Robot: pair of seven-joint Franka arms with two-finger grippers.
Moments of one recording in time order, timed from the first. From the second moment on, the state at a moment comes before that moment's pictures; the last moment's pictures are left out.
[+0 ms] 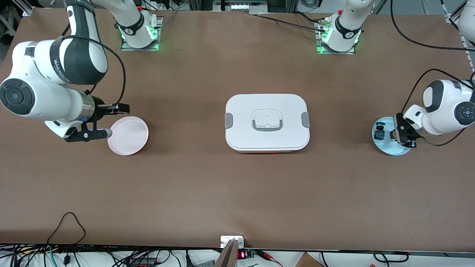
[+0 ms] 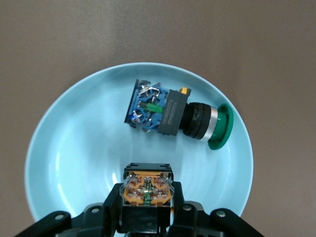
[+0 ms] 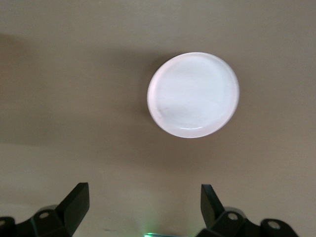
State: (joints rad) left arm 0.92 0.59 -0.60 -2.03 0.55 2.35 1.46; right arm 0.62 0.31 -0.52 -1.58 0.14 1.57 -0.04
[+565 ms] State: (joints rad) left arm 1.02 0.60 -0.67 -2.02 0.55 2.38 1.52; right arm 0.37 0.22 -0.38 -1.53 0.04 1.58 0.05
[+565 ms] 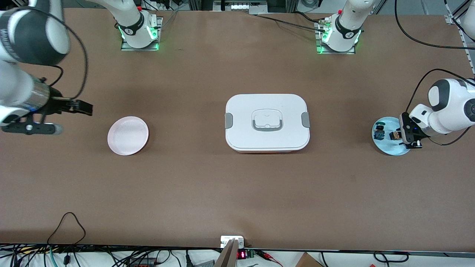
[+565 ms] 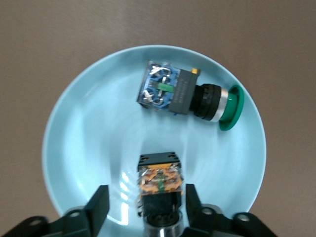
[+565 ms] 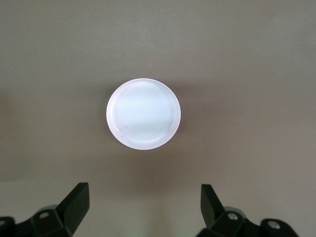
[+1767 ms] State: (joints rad) left arm 0.99 0.50 -0.98 -1.59 0.37 1.56 0.94; right arm 0.04 0.02 -0.06 -1.73 0.03 1.68 0.02
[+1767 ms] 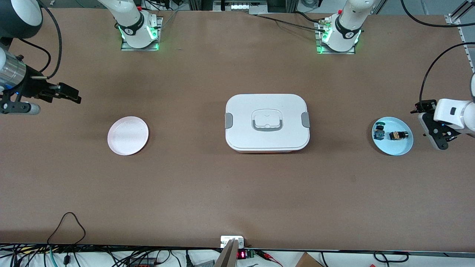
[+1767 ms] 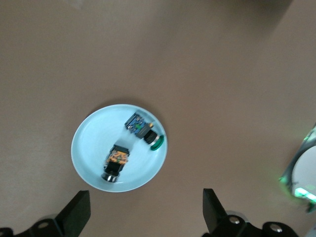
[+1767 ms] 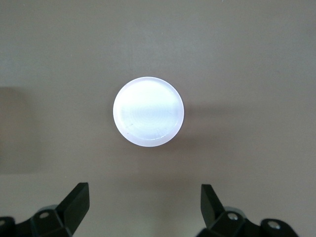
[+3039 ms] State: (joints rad) left arm 0.11 0.26 -0.18 -1.34 0.04 1.51 -0.14; right arm 0.10 0.02 -0.08 -1.71 0.02 1.68 0.01
